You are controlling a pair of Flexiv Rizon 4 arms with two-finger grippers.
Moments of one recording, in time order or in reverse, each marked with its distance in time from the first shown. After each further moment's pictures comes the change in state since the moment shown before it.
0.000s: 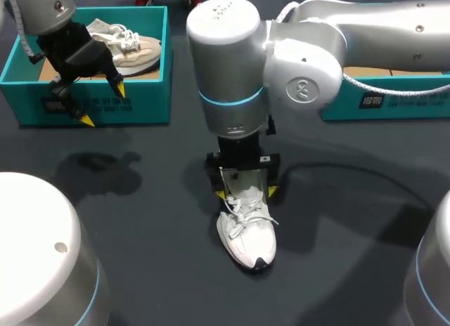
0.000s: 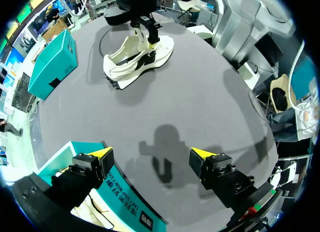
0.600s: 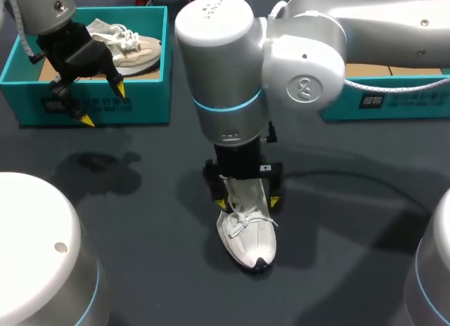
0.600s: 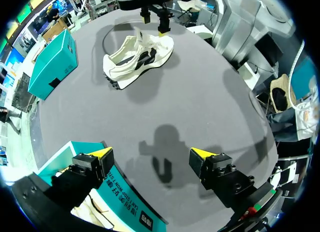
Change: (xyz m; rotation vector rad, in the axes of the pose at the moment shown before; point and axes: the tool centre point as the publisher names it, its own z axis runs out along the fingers) left arm 0.000 0.000 0.000 0.000 0.000 0.000; right arm -0.002 -0.040 -0.020 0.006 -0.022 0.048
